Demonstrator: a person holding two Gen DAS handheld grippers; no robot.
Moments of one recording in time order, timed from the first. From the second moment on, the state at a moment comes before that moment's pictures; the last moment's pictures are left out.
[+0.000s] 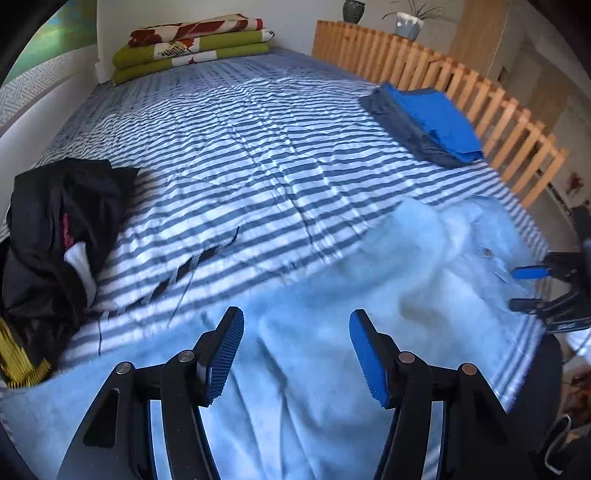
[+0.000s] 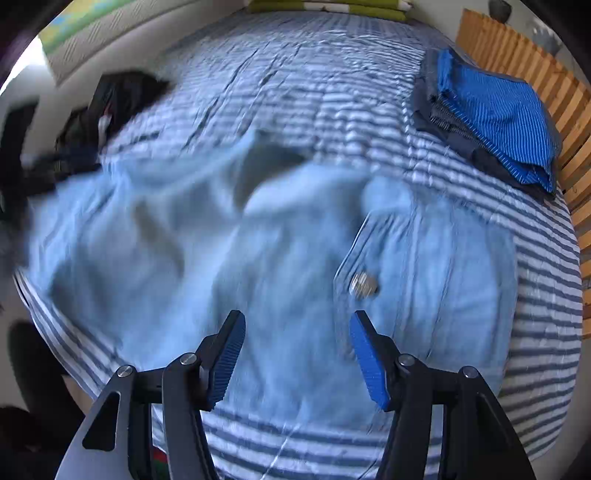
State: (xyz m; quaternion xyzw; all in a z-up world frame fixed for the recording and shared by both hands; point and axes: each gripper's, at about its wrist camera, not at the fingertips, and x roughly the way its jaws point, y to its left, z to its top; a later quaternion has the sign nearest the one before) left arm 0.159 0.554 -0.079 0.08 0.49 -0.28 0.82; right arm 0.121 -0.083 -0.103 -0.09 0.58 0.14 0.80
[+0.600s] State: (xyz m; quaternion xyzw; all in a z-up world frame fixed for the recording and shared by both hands) left arm 0.001 0.732 -0.119 -0.04 0.54 -0.16 0.82; right arm 0.058 0.018 -0.088 -0.21 0.51 0.19 0.81
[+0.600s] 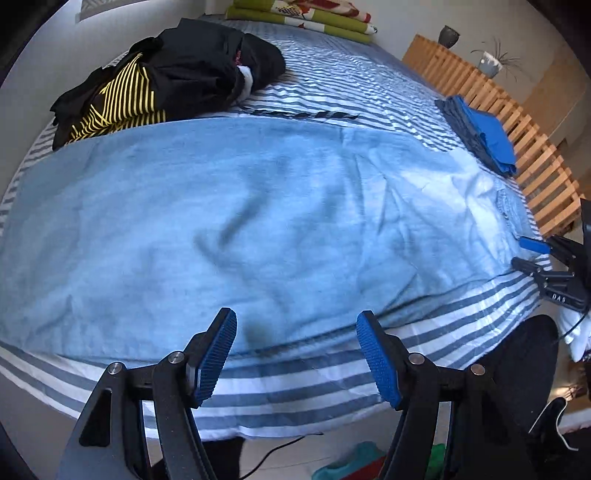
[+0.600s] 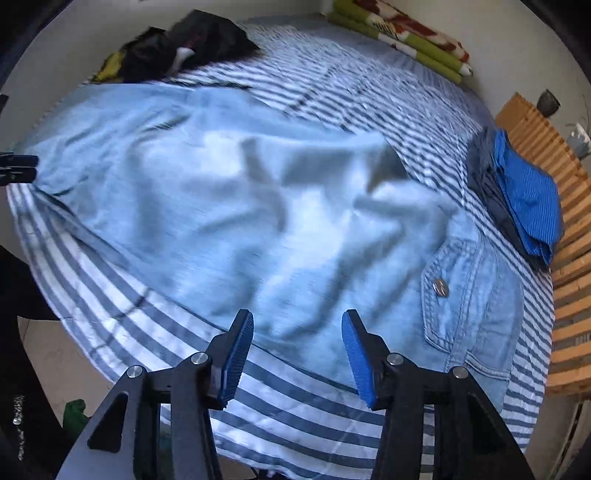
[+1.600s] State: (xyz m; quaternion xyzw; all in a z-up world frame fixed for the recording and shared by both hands) left arm -0.032 0.655 -0.149 0.22 0.54 -0.24 0.78; right arm 0.043 0.147 -0.121 -0.24 0.54 0.42 0.69
